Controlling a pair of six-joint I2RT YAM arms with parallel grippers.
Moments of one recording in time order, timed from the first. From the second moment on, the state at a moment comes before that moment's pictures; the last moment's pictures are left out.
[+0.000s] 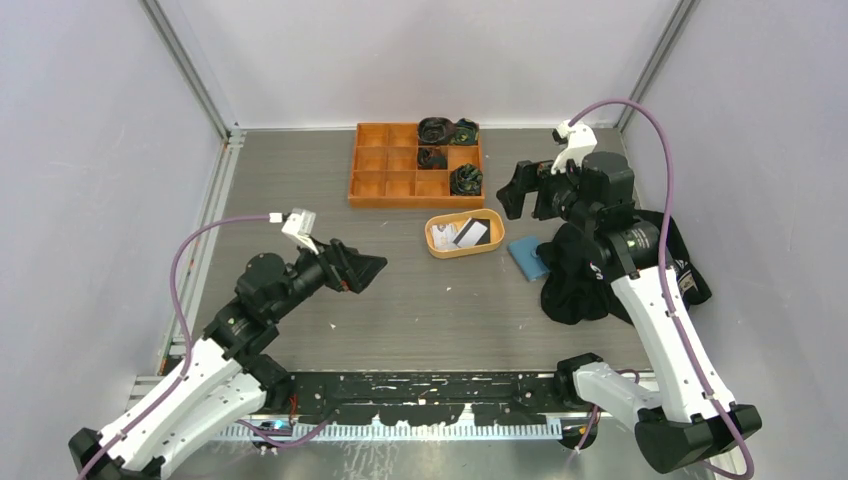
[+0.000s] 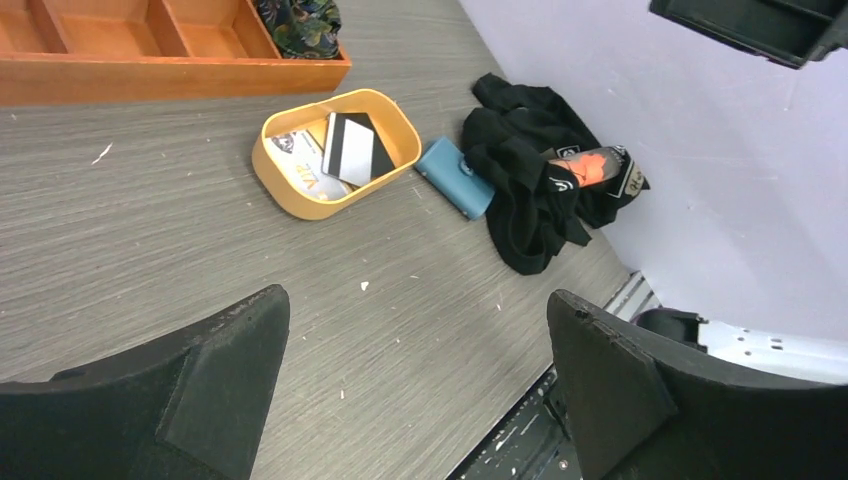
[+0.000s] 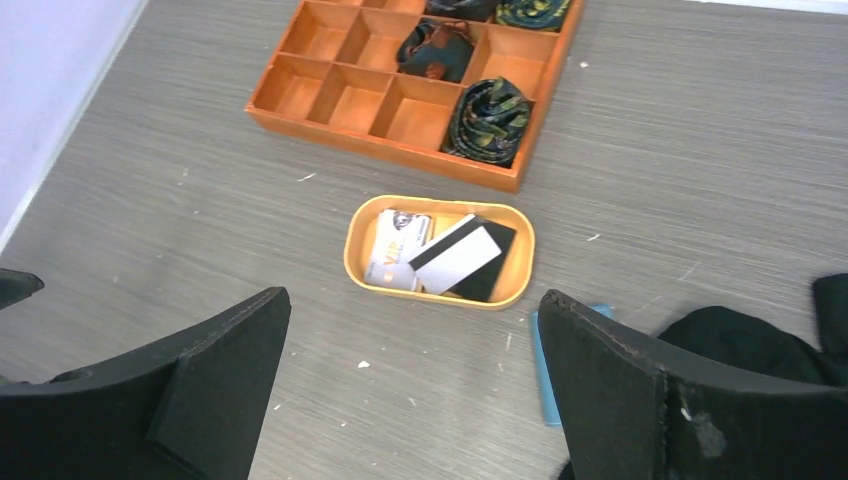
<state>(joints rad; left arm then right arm) -0.65 0.63 0.57 -0.06 0.10 -0.61 0.26 1.01 1.23 -0.58 -0.16 0.16</state>
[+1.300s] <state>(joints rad) -0.66 0.91 0.19 0.40 0.23 -0.81 0.08 1.67 1.17 -0.69 -0.24 -0.39</state>
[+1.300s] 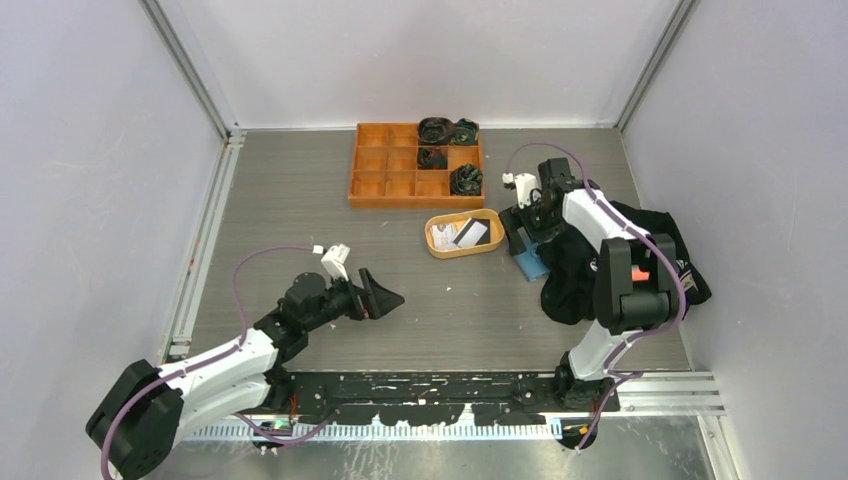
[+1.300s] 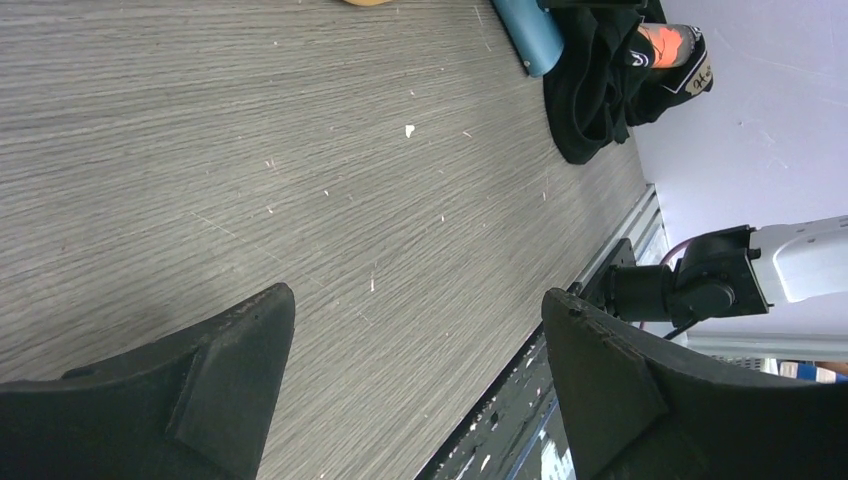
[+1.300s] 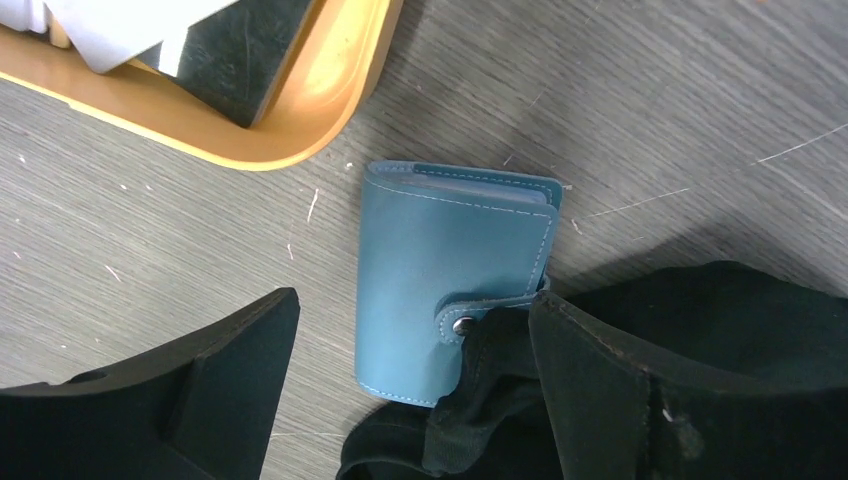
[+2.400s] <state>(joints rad) -0.76 1.00 0.17 0.48 0.21 -0.85 0.33 1.71 1.10 -0.76 -0.28 -0.43</state>
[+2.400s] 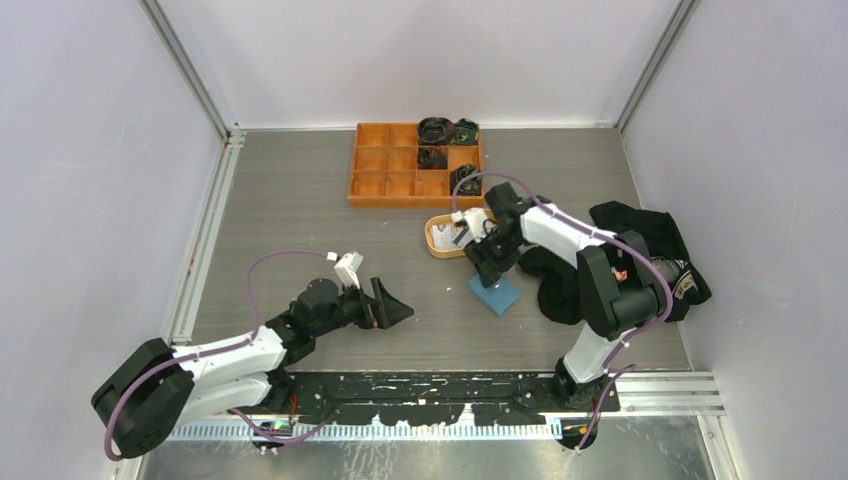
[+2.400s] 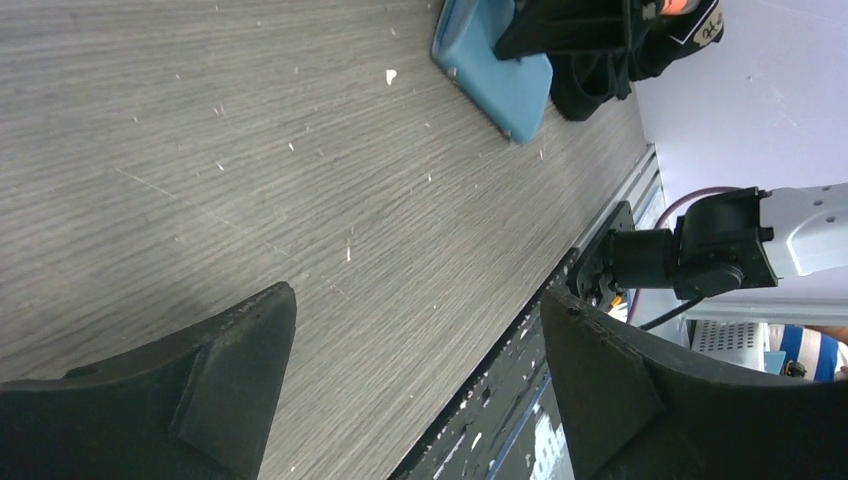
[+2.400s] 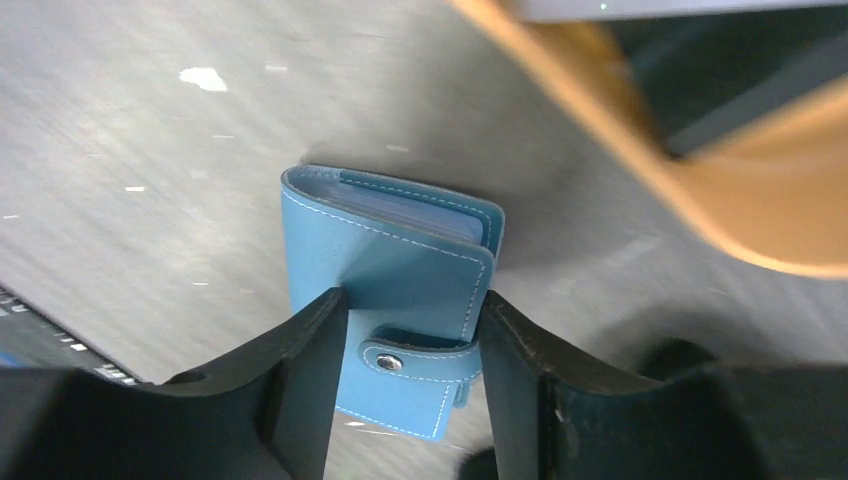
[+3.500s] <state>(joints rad) -1.08 1.55 0.29 0.86 -0.09 -0.78 0.43 1.40 0.94 -0.87 -0.50 -0.75</state>
